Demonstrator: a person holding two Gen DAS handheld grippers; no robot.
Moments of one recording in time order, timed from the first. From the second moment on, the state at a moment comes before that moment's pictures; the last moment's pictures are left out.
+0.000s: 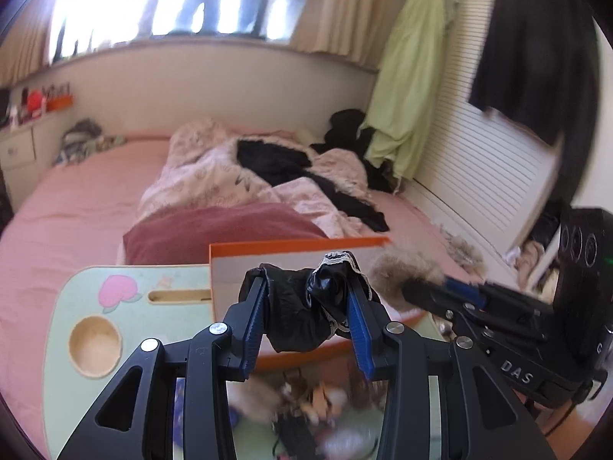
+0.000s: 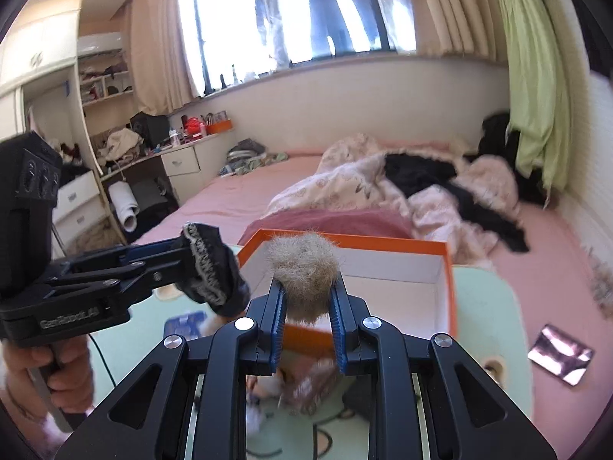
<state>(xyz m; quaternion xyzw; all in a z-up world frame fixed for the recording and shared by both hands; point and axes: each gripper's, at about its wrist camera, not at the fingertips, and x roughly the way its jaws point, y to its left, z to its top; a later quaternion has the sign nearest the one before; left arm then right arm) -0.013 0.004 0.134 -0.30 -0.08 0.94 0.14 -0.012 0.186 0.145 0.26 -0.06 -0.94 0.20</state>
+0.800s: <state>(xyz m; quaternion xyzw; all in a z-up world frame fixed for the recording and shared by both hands) 0.090 -0.048 0.065 -0.33 -0.08 0.94 0.07 0.052 0.205 0.105 0.32 -0.05 -0.93 0.18</state>
